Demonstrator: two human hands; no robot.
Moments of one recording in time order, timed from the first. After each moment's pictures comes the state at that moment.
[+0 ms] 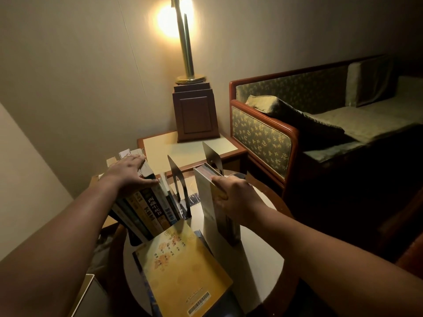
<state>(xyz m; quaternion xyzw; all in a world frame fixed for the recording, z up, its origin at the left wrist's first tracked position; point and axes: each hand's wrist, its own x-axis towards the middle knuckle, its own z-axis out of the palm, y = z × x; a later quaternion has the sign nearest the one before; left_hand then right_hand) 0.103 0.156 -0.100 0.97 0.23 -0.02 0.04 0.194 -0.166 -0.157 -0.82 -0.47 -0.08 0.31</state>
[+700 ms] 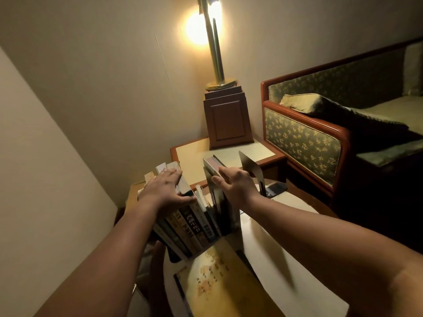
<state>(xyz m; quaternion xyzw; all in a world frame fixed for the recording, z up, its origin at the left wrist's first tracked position) 0.104 0.157 -0.101 0.98 0.22 -0.03 0.01 0.233 -0.033 -0.152 -0.80 -0.41 -0.02 0.45</state>
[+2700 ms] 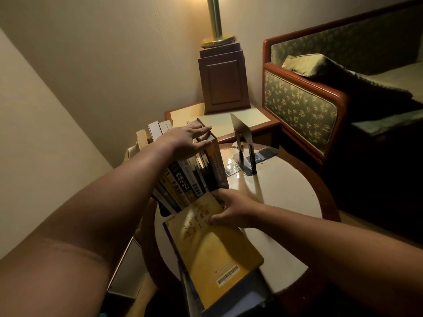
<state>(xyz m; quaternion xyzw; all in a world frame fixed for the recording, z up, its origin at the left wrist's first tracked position) 0.152 0.090 -0.085 0.99 0.16 -0.07 -0.01 0.164 -0.113 -0.220 -0.71 -0.38 0.41 0.43</state>
